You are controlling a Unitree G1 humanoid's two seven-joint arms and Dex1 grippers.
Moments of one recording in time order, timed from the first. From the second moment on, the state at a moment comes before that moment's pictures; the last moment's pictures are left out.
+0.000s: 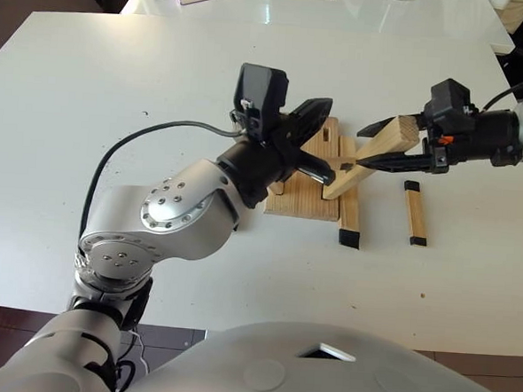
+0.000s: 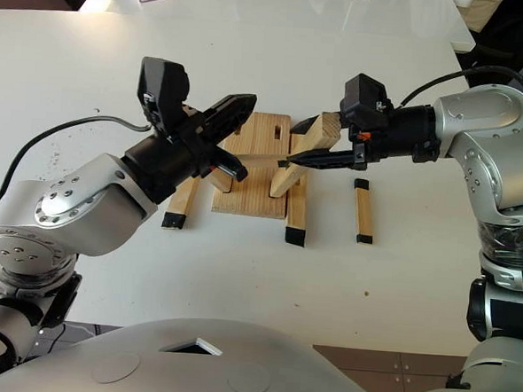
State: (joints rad) left arm -0.42 0.46 -0.28 -0.86 -1.40 0.83 0.74; right arm -0.52 -0.91 0.09 -0.26 0.56 0.65 1.30
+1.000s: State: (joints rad) left arm -0.61 0.59 -0.60 -0.85 -0.60 1.21 0.21; right arm -0.50 -0.87 0.11 -0.29 0.55 0.66 1.20
